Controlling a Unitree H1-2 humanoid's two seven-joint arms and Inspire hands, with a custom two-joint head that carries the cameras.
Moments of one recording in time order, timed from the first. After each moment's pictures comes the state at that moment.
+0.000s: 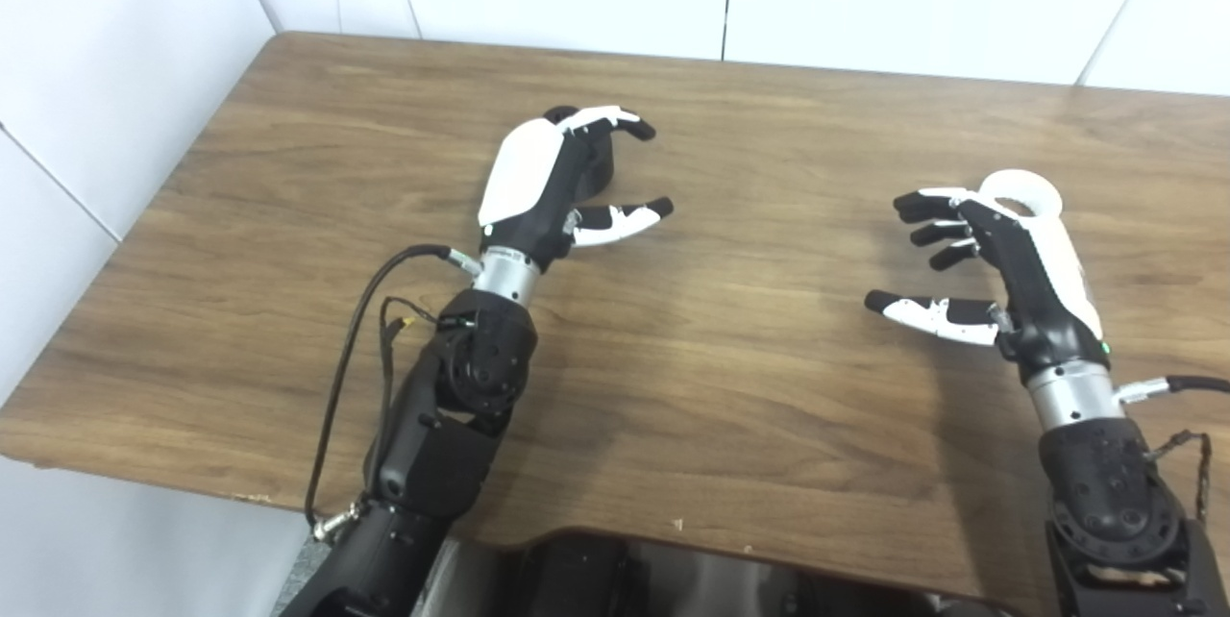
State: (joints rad) left arm -0.20 0.16 -0.10 -0.05 0.66 0.03 0.08; right arm -0.13 -0.19 0.14 -0.21 -0.48 0.11 0.07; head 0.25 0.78
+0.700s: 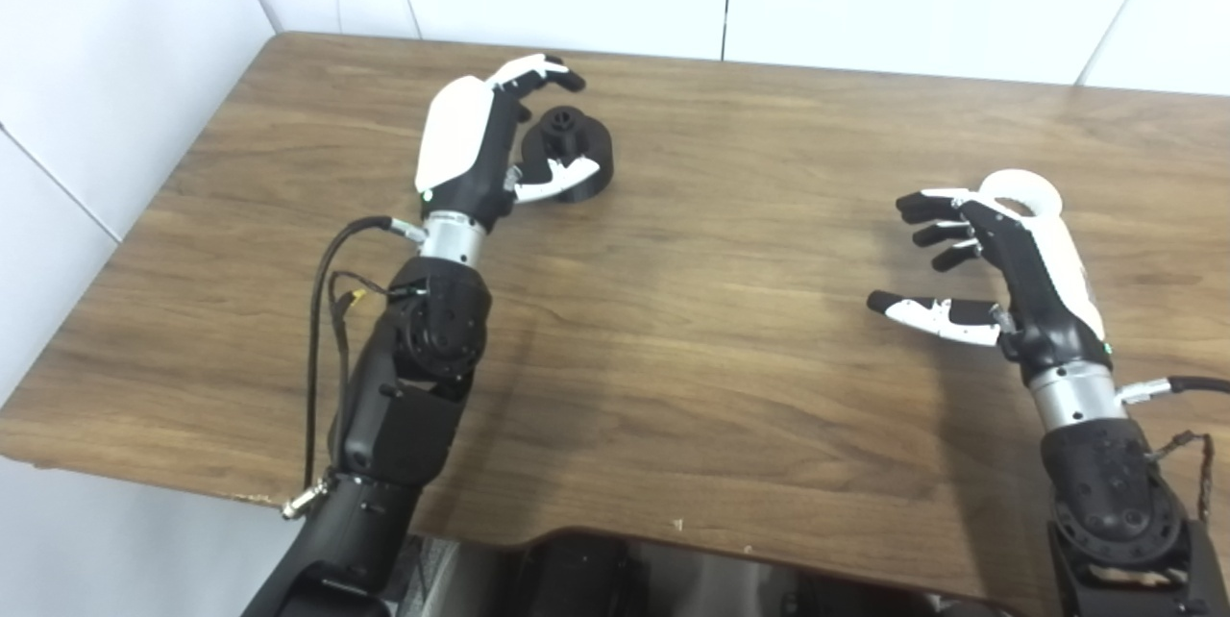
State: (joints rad) left arm -0.24 0.21 0.00 -0.05 0.67 0.05 0.14; right arm -0.13 -0.19 0.13 -0.21 -0.48 0.11 0.07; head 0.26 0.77
